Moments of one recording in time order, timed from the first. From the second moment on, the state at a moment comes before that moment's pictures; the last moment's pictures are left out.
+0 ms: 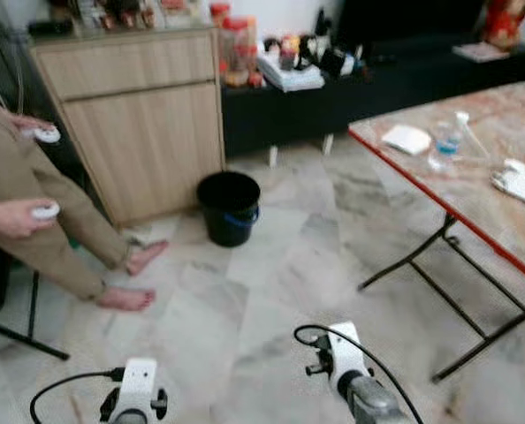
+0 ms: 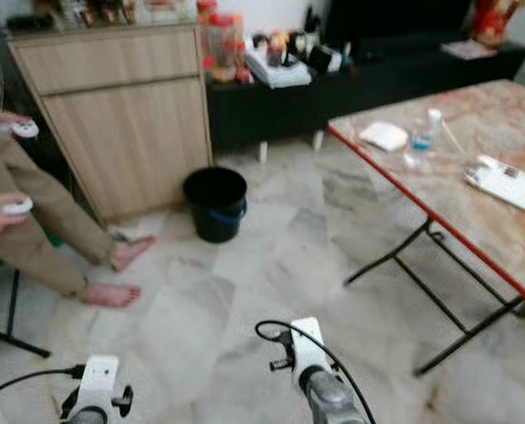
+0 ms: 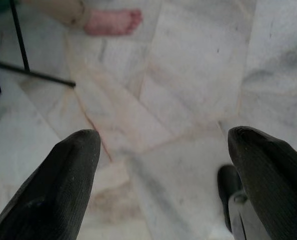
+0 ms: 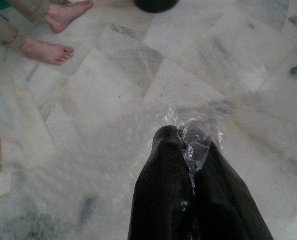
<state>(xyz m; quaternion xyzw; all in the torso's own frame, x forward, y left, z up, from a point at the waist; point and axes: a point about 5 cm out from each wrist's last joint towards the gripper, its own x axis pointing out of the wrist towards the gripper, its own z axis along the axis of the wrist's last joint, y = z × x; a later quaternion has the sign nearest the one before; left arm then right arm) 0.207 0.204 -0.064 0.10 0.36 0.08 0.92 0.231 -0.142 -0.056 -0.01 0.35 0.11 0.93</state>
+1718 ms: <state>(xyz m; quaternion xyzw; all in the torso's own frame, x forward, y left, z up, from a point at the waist) 0.212 0.205 -0.061 0.06 0.35 0.10 0.93 0.220 -0.151 -0.064 0.00 0.38 0.09 0.92</state>
